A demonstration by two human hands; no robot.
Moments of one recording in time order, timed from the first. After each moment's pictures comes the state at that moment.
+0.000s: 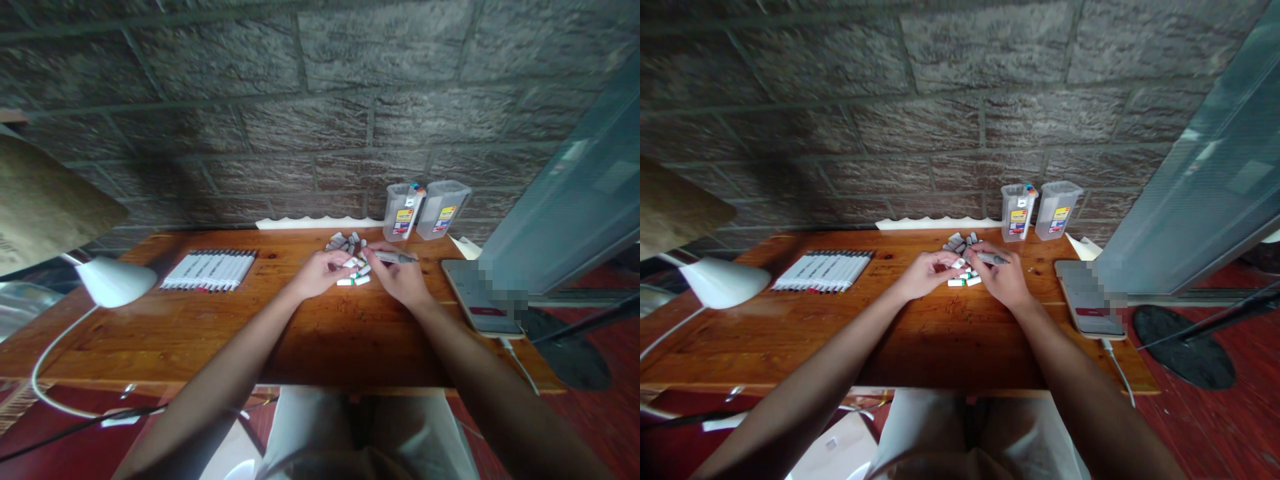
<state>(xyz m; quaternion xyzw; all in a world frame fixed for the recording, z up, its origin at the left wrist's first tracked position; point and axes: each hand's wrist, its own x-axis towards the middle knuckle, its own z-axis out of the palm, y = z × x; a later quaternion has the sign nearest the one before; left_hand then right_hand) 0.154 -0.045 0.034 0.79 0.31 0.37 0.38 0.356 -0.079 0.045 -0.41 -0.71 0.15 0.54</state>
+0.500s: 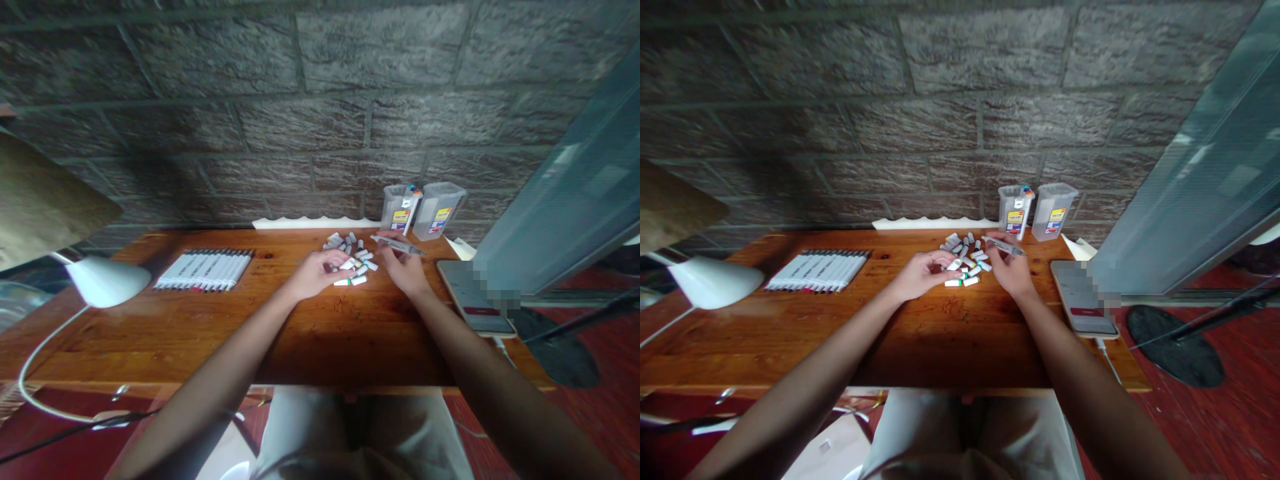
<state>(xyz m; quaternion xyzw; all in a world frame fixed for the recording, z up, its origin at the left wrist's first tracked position) 0.156 -0.046 0.035 0.77 0.31 0.40 0.39 0.367 -0.052 0.028 -0.43 -0.58 0.29 0.63</state>
